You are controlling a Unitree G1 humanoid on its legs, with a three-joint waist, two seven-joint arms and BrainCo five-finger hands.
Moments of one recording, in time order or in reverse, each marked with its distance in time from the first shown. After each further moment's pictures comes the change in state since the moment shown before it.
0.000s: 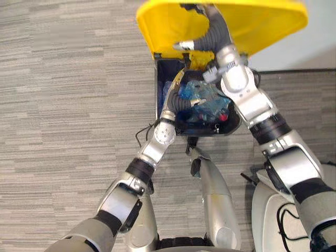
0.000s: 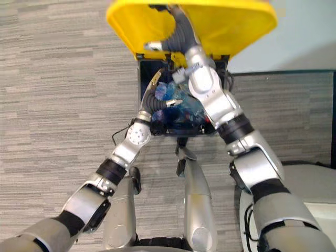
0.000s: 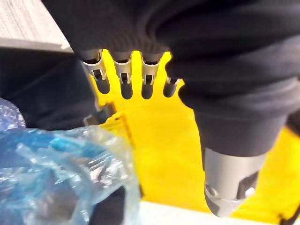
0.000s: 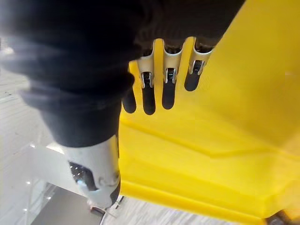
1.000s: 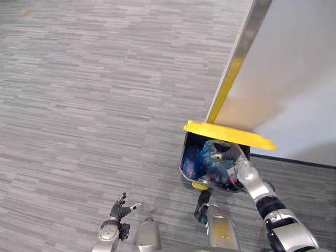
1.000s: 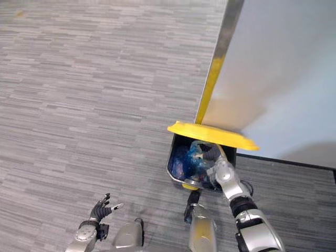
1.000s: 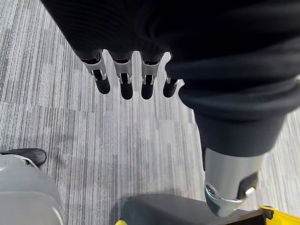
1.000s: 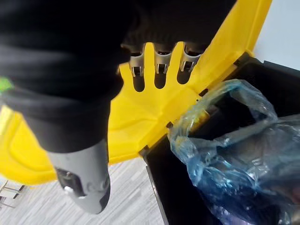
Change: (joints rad) left arm 0.786 0.155 0.333 0.422 -0.118 -0.030 -0.263; right arm 0.737 0.153 -0.225 0.338 -0.234 -0.013 0.096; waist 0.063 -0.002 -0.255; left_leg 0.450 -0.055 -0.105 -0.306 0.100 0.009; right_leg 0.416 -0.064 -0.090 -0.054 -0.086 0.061
